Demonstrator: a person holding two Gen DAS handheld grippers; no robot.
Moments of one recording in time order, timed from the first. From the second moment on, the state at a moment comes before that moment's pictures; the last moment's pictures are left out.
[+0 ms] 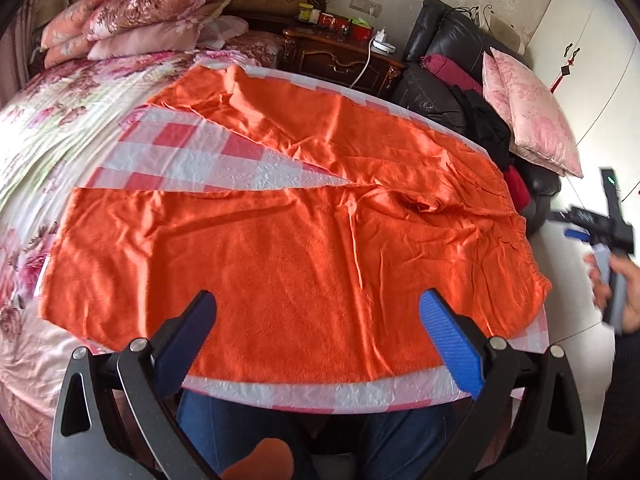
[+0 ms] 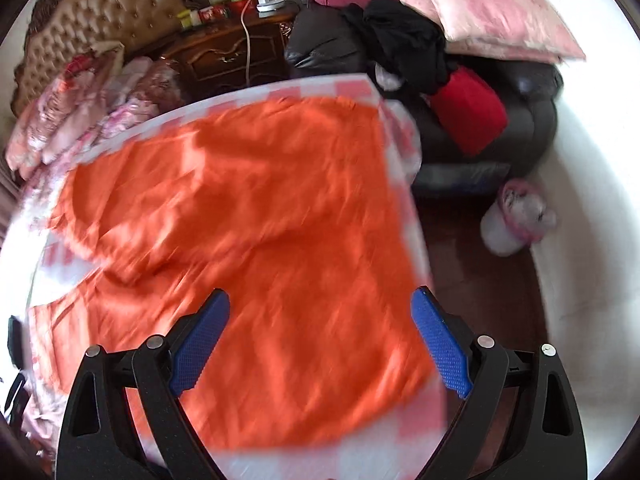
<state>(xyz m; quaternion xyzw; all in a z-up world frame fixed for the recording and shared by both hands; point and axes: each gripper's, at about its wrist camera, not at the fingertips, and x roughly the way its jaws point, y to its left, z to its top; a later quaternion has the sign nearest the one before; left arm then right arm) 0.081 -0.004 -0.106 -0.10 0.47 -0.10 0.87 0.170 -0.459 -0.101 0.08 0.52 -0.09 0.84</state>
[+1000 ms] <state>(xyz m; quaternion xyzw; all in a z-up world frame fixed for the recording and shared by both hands) 0.301 0.097 -0.104 -0.22 0.50 -0.09 0.83 0.398 -0.474 -0.136 -0.04 0.51 0.05 0.86</state>
